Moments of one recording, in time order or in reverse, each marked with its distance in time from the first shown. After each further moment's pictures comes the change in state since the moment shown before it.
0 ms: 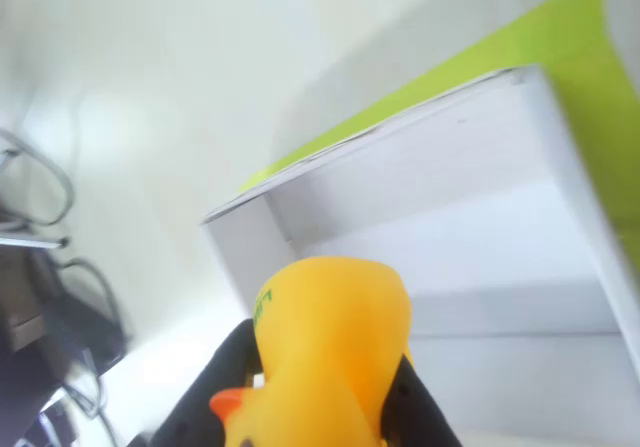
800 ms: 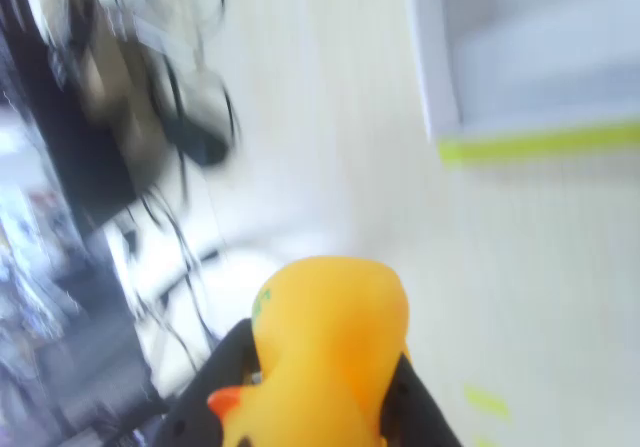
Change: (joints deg) arm -14.2 11.2 -36.1 35.9 2.8
